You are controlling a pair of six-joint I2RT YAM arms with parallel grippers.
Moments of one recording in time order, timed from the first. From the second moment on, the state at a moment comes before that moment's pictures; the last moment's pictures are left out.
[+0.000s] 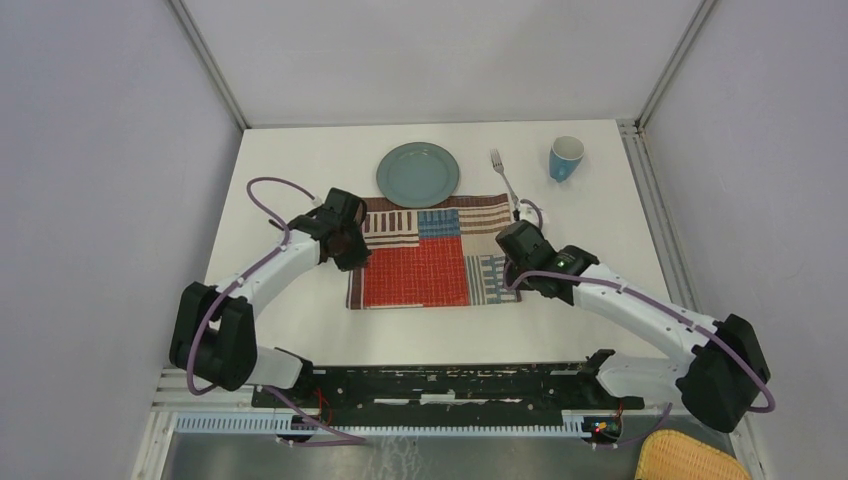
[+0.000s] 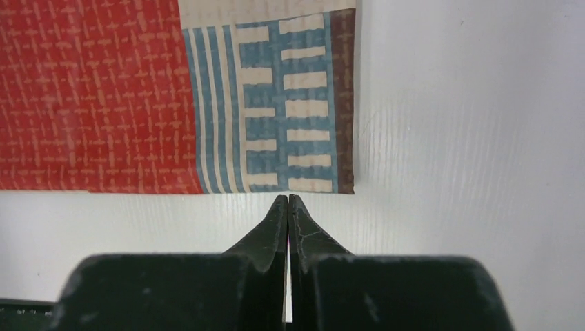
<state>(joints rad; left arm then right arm) -0.38 1.38 0.91 -0.62 -0.05 -0.73 0.75 1.16 0.82 -0.66 0.33 0.72</state>
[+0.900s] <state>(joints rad) -0.38 1.62 0.92 -0.53 -0.04 -0.73 0.70 1.55 0.86 -0.49 0.31 0.62</state>
